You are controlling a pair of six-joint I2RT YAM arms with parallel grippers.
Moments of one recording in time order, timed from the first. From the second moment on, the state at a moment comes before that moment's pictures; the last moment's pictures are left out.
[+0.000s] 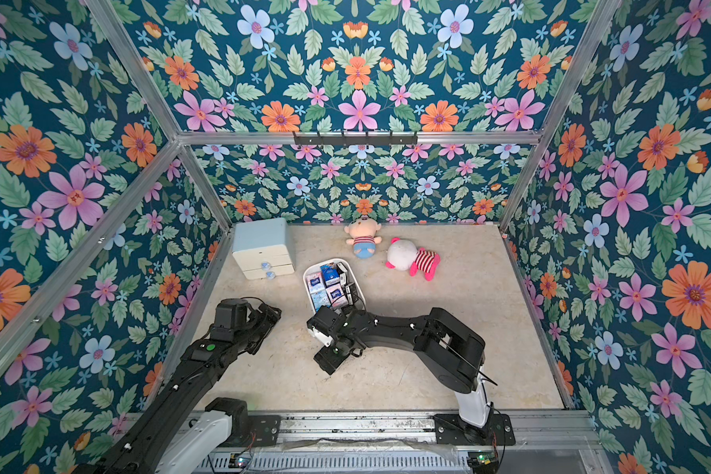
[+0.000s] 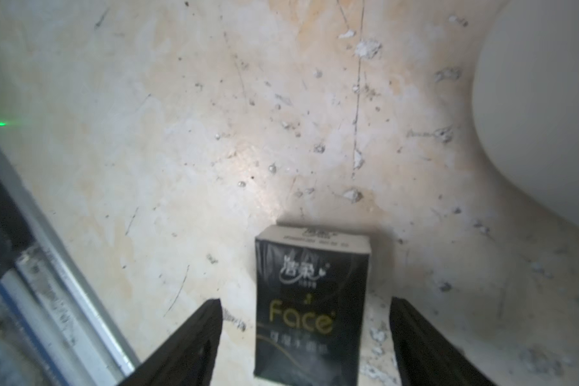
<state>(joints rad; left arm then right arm) -0.20 0.83 0.51 -0.49 0.07 -1.04 1.13 1.95 1.30 -0.57 -0.11 0.20</state>
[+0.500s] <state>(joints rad) -0.19 0.83 0.51 -0.49 0.08 -1.04 1.19 2.00 1.42 -0.65 0.10 0.18</state>
